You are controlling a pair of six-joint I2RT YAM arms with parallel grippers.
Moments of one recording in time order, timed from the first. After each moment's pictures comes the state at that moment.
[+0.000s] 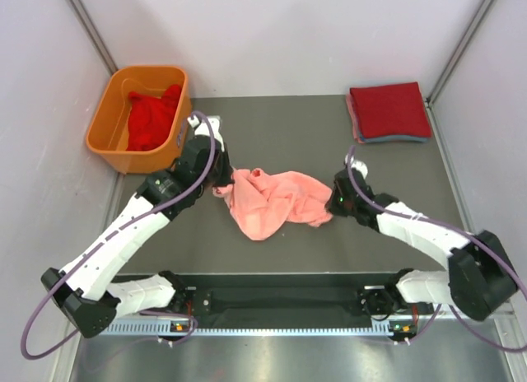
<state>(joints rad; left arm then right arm) -0.67 1.12 1.23 -0.72 -0.30 -0.50 0.57 1.26 0.64 -0.23 0.16 0.72</state>
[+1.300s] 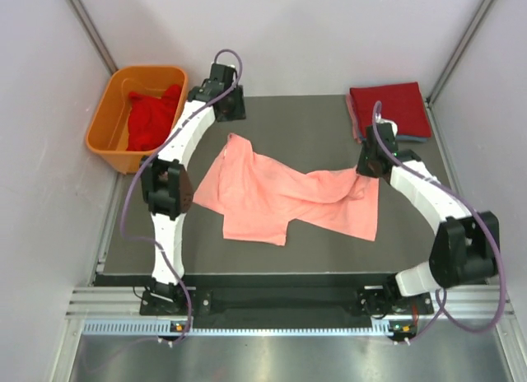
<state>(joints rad) -0.29 2.15 2.12 -0.76 -0.03 -0.32 0.25 1.39 1.05 -0.50 0.23 0.40</state>
